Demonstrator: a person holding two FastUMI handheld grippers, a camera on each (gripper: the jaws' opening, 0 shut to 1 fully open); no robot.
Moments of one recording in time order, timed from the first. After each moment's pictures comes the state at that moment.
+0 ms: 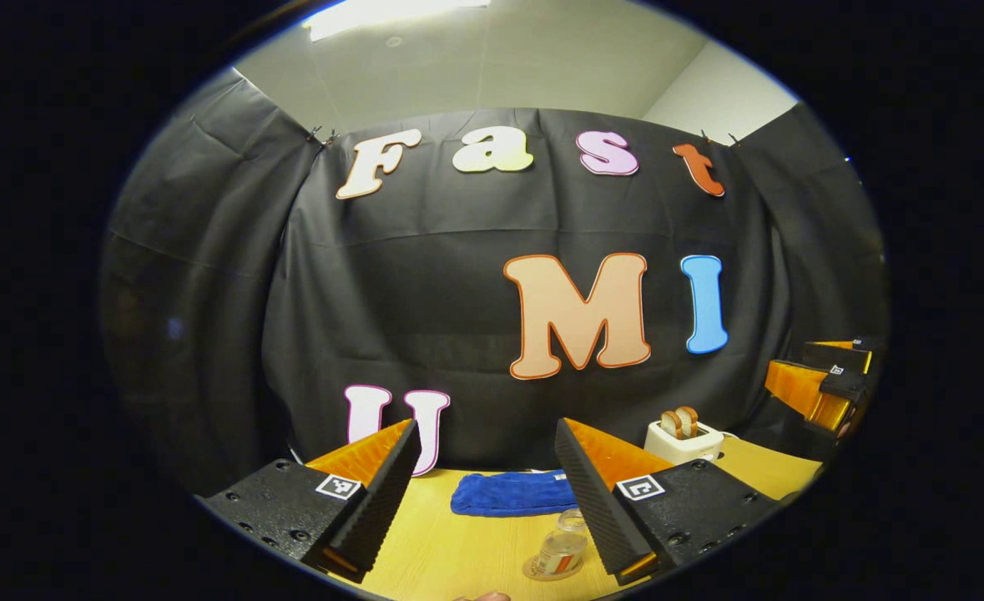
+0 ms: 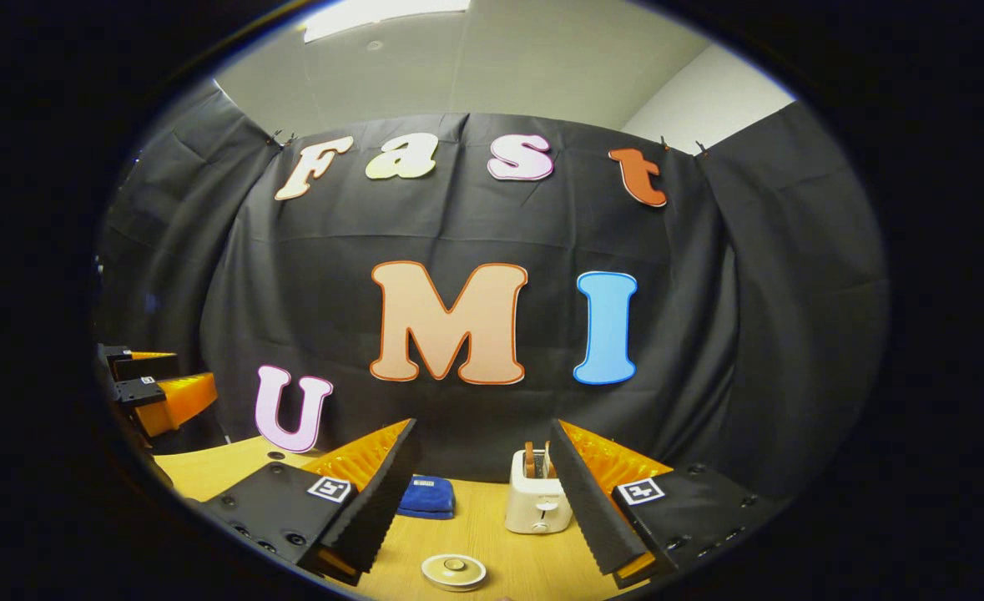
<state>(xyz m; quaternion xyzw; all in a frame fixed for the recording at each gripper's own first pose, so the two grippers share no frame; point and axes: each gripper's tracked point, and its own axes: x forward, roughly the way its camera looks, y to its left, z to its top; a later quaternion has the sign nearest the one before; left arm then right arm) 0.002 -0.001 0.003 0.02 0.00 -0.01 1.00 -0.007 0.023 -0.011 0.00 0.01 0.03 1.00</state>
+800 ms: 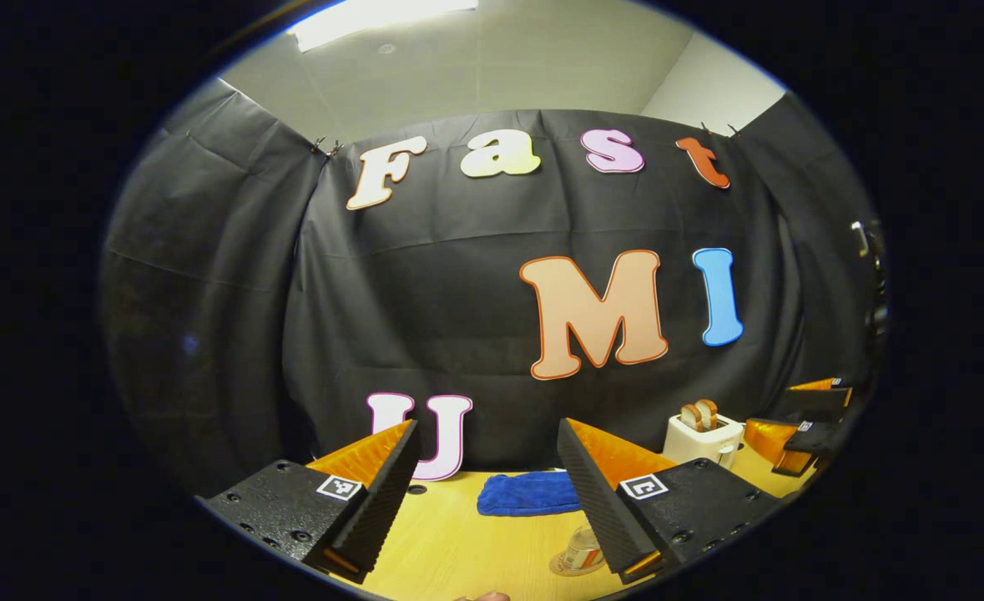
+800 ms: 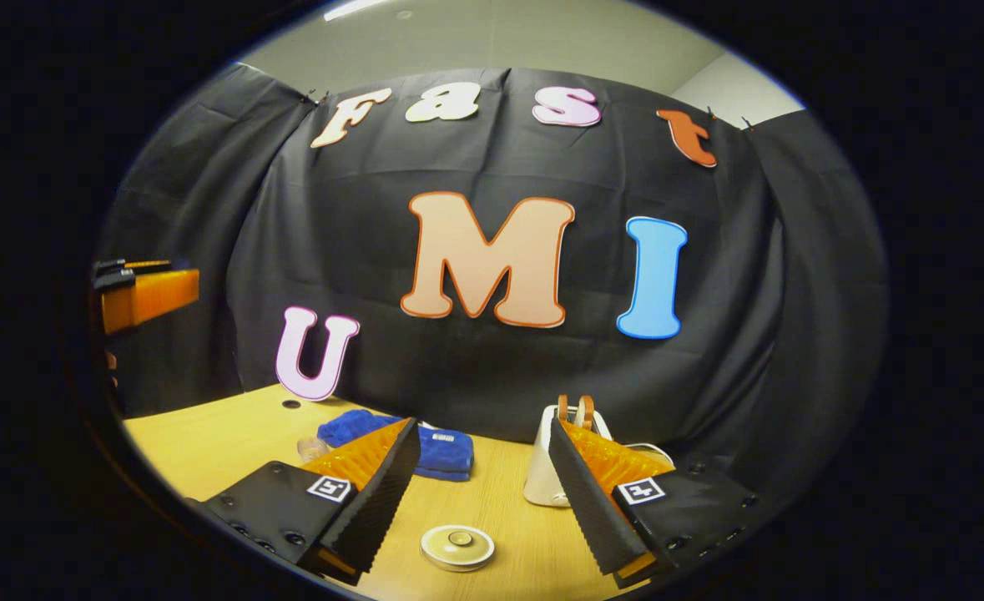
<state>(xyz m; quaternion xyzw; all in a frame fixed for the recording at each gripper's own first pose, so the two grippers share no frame) -0.009 0.025 0.010 0.05 -0.01 0.02 1.00 0.010 0.050 -0.105 -0.04 0.10 0.09 0.99</state>
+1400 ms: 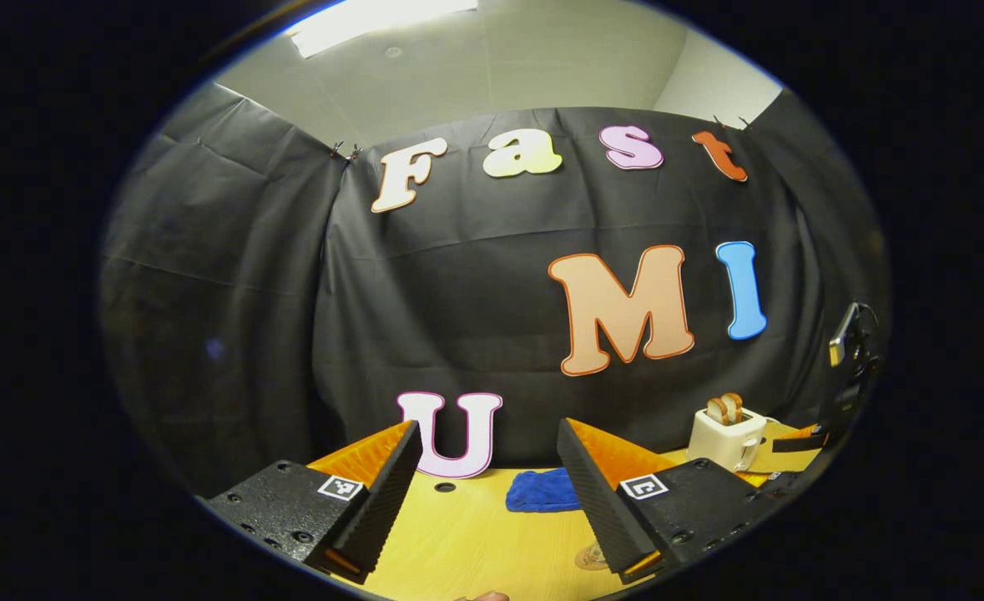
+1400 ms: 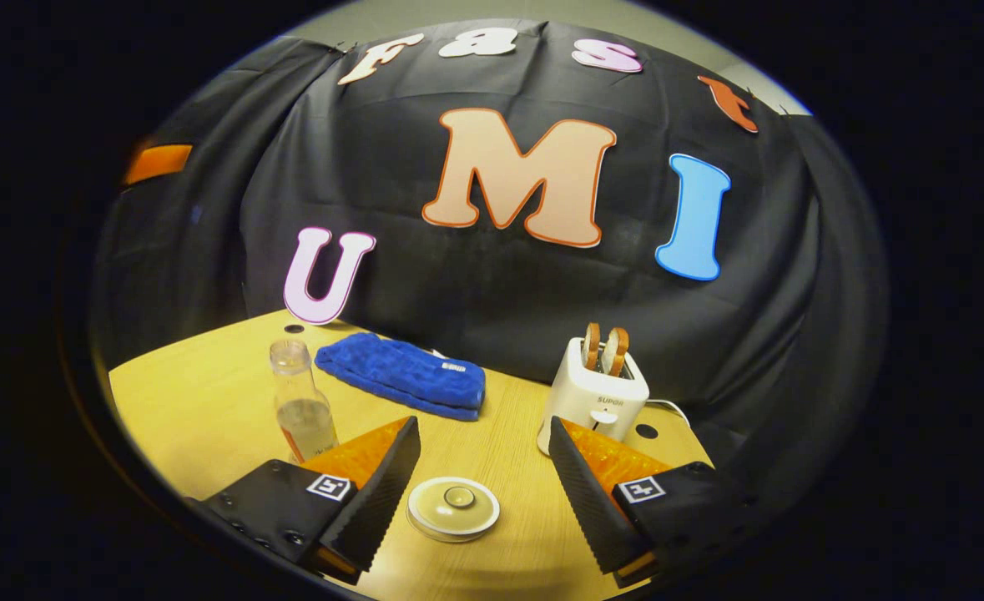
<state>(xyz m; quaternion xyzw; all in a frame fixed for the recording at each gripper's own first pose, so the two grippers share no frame) -0.021 0.054 0.010 0.06 0.00 0.06 1.00 0.011 0.057 -0.214 -0.09 0.20 0.13 0.97</state>
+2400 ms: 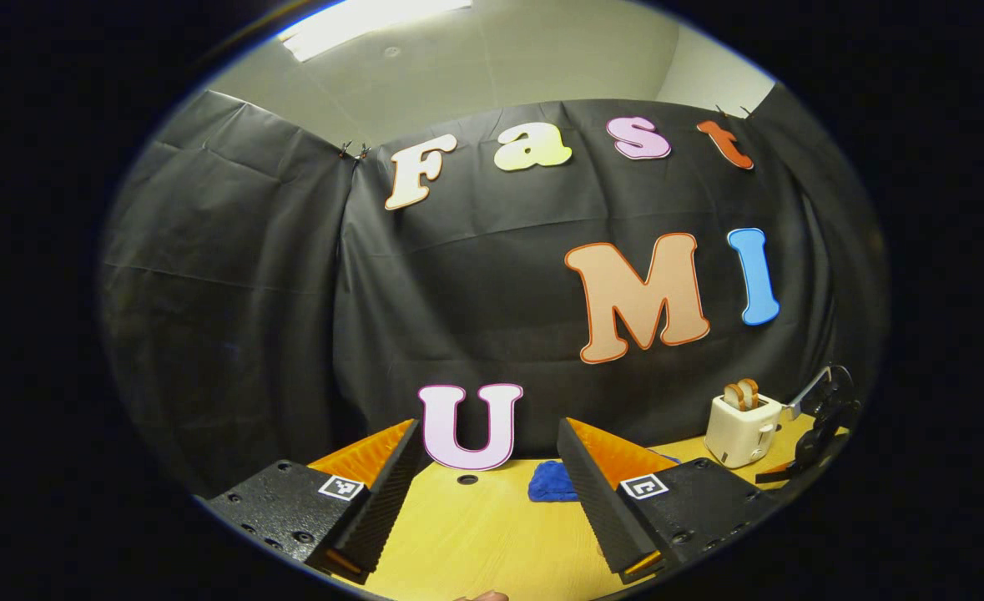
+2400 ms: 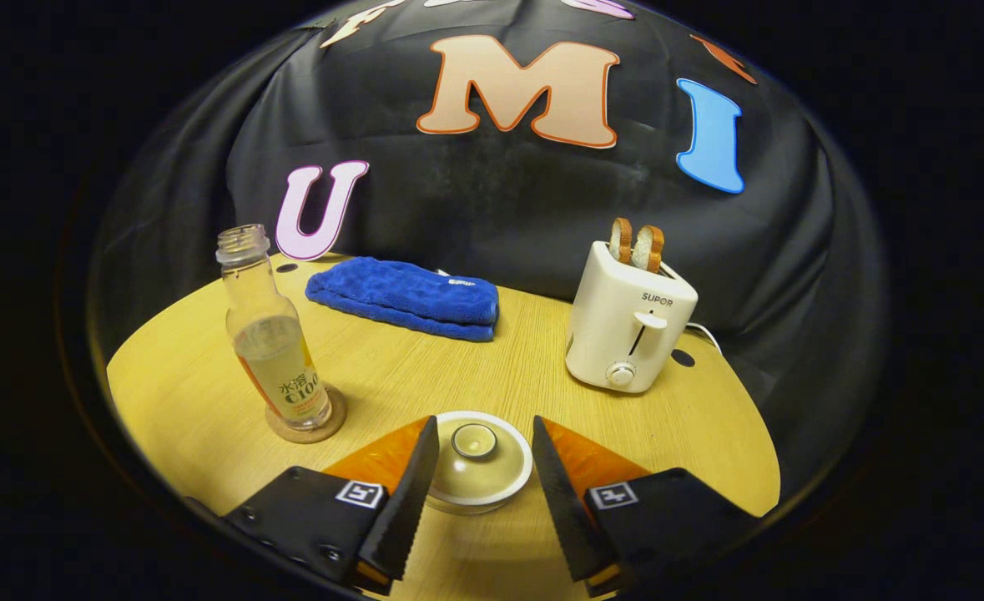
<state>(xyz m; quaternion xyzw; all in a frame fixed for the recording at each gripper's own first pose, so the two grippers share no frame) -0.036 0.074 0.005 0.07 0.01 0.09 0.99 0.003 0.058 -0.317 -0.08 0.32 0.12 0.94</state>
